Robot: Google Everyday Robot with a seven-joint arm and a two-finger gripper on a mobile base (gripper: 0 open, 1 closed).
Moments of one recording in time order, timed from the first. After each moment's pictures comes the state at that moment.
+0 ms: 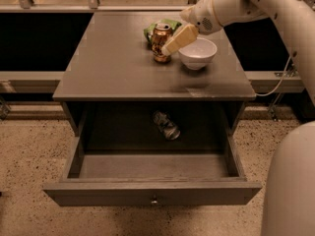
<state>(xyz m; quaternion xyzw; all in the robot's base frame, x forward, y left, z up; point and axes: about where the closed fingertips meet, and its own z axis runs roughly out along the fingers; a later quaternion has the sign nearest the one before) 0.735 -0.058 0.943 -0.53 0.70 0.19 0.44</state>
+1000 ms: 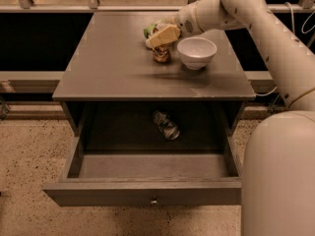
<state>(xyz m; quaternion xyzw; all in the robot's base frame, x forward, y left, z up) 0.786 -0.020 0.922 -0.47 0.71 0.24 0.46</state>
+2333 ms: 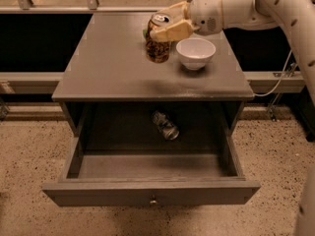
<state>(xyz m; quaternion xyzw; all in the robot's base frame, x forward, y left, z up) 0.664 -0.009 0.990 -0.57 0.56 0.34 0.49</state>
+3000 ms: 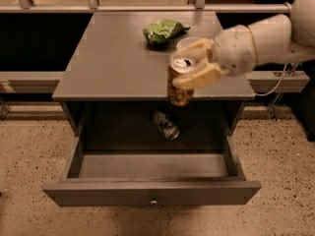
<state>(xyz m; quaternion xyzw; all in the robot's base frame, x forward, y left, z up) 0.537 -0.051 0.951 -0.63 0.55 0.32 0.44</state>
